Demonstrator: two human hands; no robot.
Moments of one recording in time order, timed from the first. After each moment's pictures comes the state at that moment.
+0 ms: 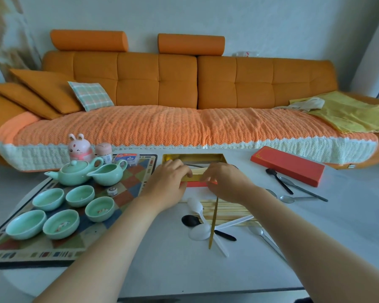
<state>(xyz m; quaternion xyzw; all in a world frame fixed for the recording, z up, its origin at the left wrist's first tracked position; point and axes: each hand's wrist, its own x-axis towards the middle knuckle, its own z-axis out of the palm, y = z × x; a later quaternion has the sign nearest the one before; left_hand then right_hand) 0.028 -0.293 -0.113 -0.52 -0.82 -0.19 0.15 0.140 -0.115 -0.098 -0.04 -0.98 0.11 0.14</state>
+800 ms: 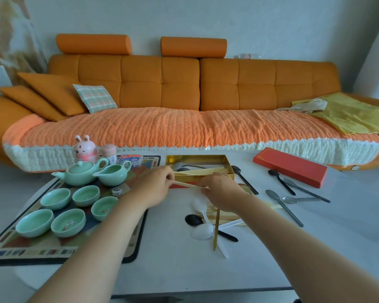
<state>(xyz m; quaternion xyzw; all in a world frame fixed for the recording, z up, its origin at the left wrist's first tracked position) 0.013 -0.323 -0.105 -0.42 -0.88 -0.21 0.05 0.134 -0.139 -0.114 -0.06 -0.99 0.08 0.10</state>
